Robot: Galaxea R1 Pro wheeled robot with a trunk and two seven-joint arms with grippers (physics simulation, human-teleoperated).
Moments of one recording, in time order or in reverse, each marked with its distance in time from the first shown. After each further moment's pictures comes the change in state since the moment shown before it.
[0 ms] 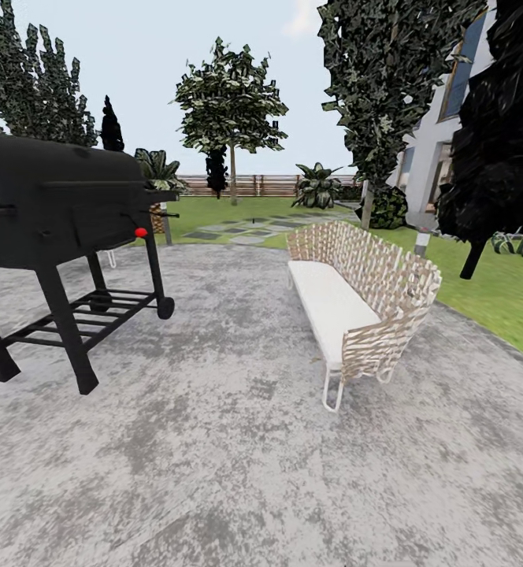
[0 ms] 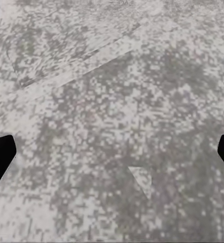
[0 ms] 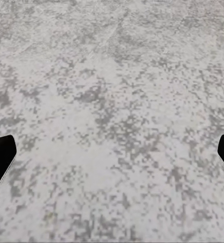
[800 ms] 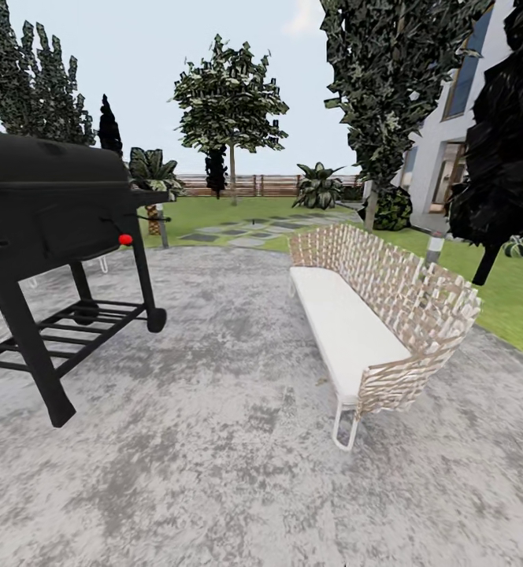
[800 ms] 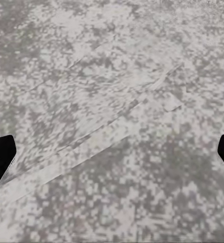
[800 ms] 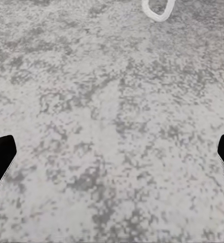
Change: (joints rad) left arm 0.001 0.000 0.001 -0.003 -0.003 0.000 -0.002; right arm 0.000 0.000 0.001 -0.002 0.001 0.001 0.001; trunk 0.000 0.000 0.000
